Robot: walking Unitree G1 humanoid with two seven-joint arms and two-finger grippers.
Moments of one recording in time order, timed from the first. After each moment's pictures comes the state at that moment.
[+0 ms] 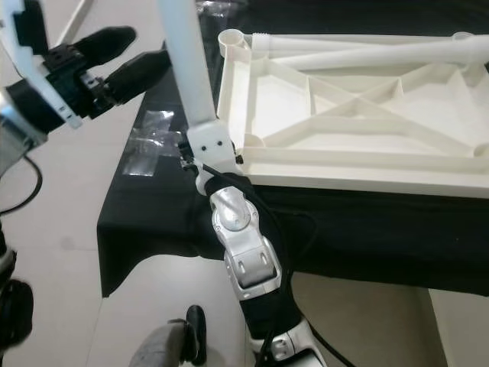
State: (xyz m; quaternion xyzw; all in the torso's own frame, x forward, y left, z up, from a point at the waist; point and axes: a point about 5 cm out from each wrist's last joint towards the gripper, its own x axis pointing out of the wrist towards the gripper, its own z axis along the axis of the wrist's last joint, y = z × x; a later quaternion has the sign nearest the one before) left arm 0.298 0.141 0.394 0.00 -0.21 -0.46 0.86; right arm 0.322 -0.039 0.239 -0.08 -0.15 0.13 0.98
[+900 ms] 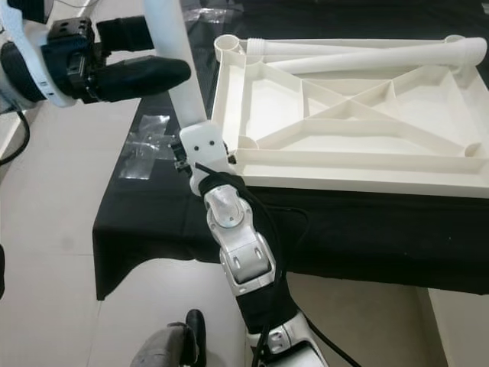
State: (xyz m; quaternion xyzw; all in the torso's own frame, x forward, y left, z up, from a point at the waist) left arm 0.285 0.137 0.410 0.09 -0.19 -0.62 0.75; right arm 0.326 -0.028 0.235 -0.09 -0.14 0.15 0.97
